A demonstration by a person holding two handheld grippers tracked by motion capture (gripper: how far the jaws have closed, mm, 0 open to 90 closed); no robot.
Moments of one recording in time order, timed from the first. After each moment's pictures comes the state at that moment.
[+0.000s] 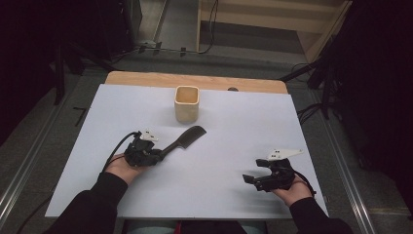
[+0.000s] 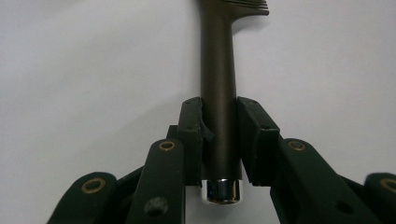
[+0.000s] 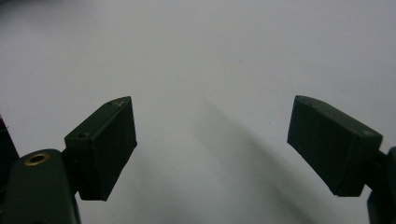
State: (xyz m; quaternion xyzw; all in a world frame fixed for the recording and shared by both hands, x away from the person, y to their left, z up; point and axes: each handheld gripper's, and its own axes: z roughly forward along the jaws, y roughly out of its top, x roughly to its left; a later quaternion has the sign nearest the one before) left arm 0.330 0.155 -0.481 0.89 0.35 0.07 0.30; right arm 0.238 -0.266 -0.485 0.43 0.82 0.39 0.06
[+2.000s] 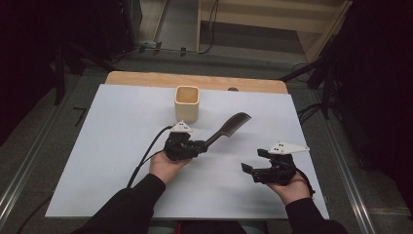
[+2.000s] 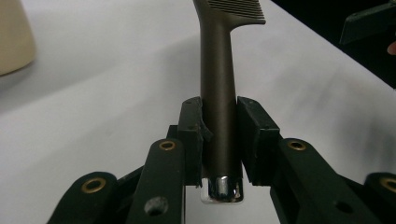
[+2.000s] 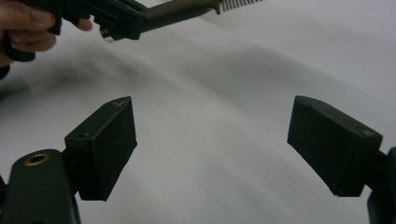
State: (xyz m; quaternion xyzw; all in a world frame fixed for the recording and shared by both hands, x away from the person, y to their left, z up) left arm 0.331 0.049 -0.469 0.82 0.34 0.00 0.46; right arm 0.236 -0.253 -0.452 0.45 0.78 0.42 0.12
